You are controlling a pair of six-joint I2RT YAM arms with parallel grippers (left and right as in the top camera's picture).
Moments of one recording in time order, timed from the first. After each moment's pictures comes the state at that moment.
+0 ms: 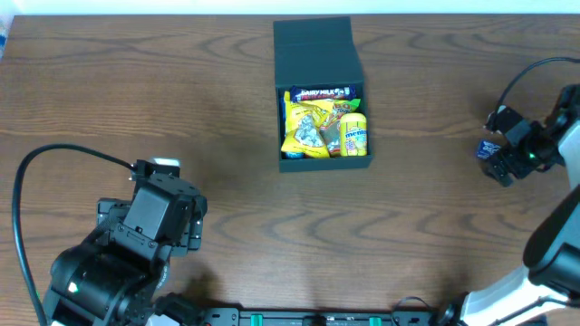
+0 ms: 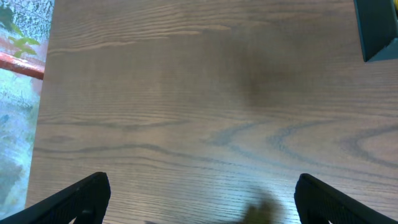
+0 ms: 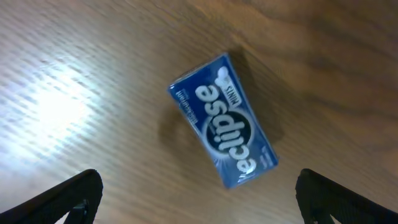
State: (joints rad) left arm -0.49 0.89 1.28 -1.50 -0.49 -0.28; right arm -0.47 1.88 1.31 -0.82 -0.15 -1.09
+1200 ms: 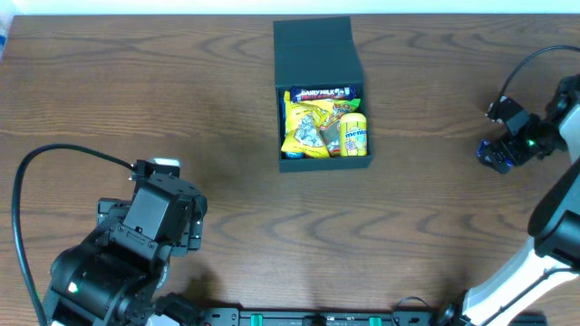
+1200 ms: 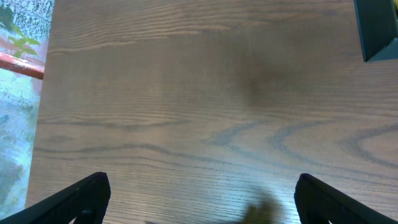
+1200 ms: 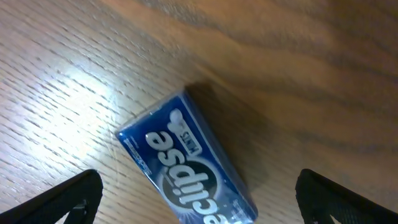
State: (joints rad) left arm -0.49 0.89 1.28 -1.50 -0.49 -0.28; right arm -0.48 2.07 1.48 -0.87 -0.20 -1.05
